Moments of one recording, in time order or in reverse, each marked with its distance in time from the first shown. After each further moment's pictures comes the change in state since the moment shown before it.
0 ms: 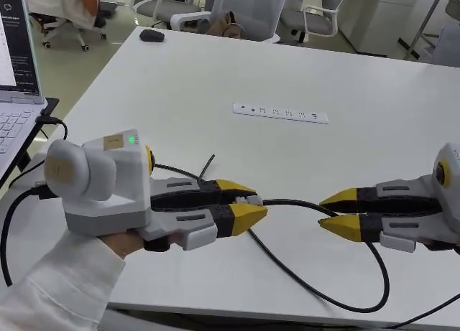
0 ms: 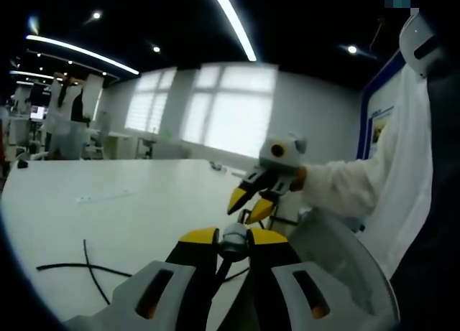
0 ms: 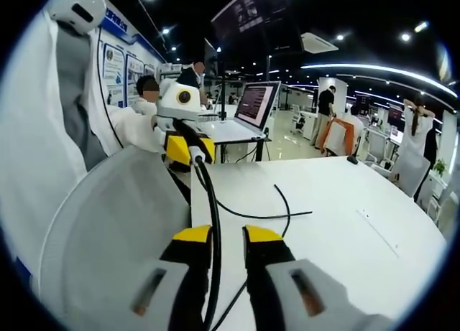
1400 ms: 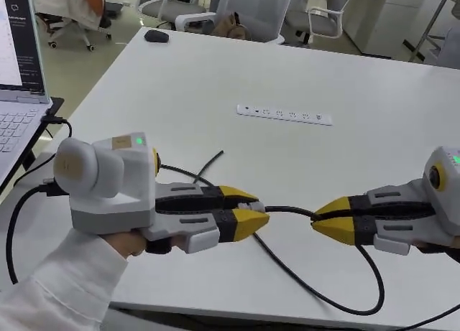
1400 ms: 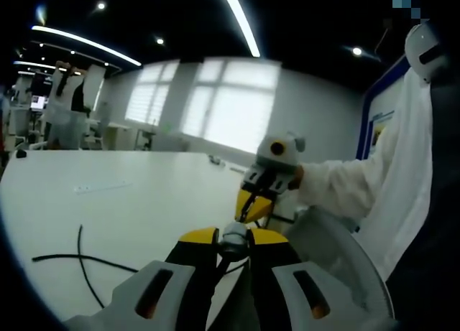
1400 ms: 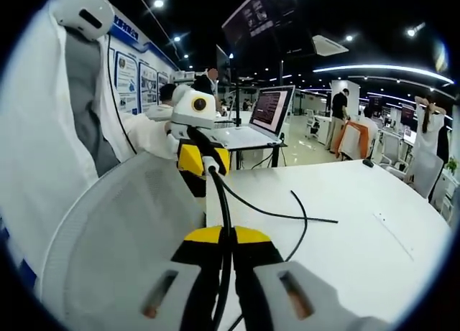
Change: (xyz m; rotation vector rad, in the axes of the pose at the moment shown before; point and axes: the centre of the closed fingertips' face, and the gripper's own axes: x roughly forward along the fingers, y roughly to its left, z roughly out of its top) left arm 0.000 -0.001 -0.006 -0.042 0.028 -0.007; right arm 0.007 0.013 -0.009 0.034 -0.026 0.089
